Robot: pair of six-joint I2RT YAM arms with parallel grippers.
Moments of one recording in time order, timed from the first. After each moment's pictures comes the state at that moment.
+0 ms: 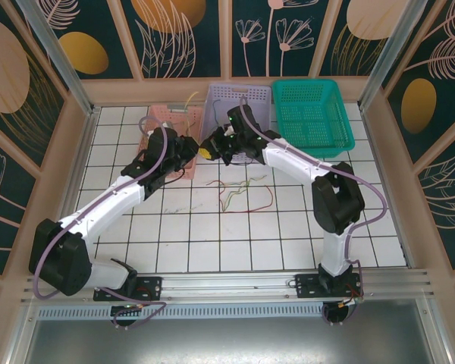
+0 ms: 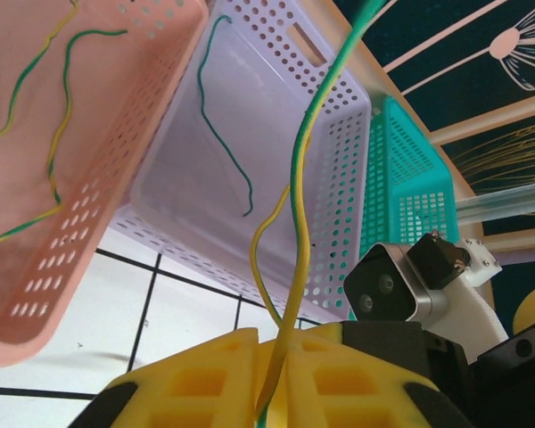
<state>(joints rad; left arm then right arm) -0.50 1.37 1.00 -0.12 -0.02 -1.04 0.65 1.90 1.52 -0.23 -0.63 1.45</state>
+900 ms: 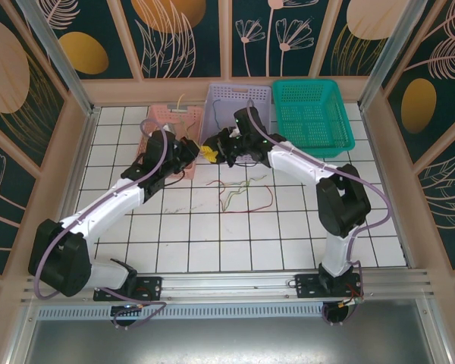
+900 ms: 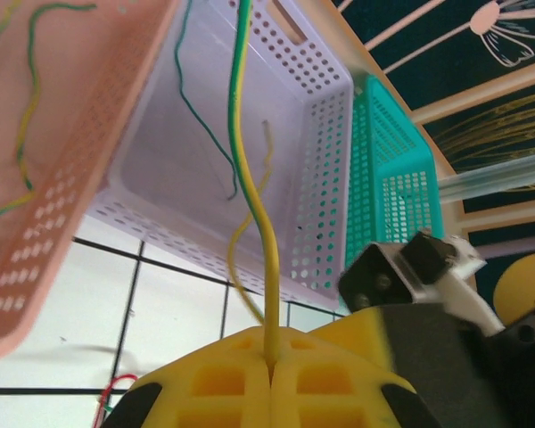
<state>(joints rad) -0.47 1.36 0.95 -0.06 0.05 -1.02 0.62 1.86 1.46 -0.20 -0.66 1.49</state>
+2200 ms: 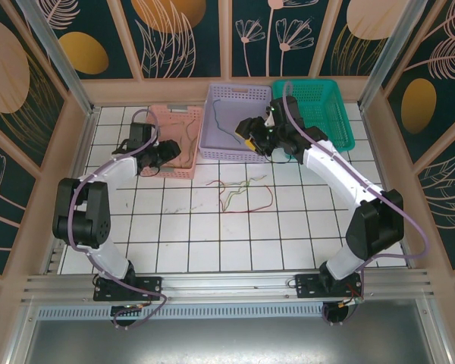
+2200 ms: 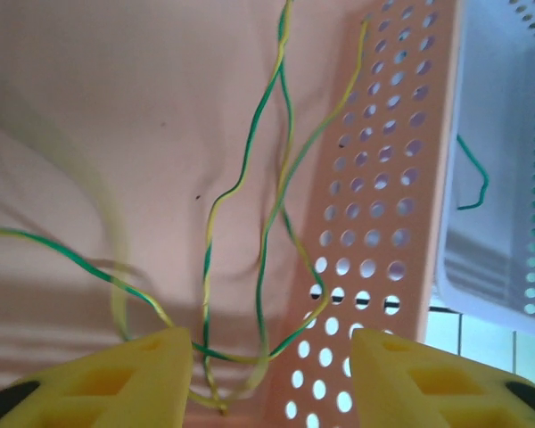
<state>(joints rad) -0.14 1.71 1.09 -0.21 0.30 -0.60 0.48 1.59 1.41 -0.47 -0.41 1.04</state>
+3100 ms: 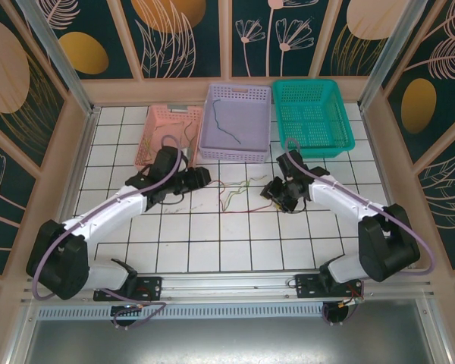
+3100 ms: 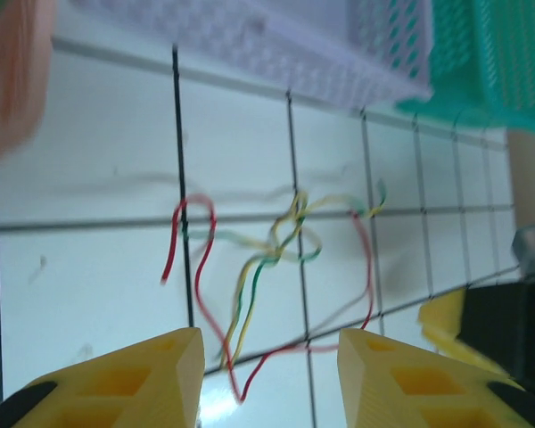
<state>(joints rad) -0.56 1.35 0.85 -0.25 0.25 -0.78 0.48 1.42 0.86 -0.62 -0.27 1.08</state>
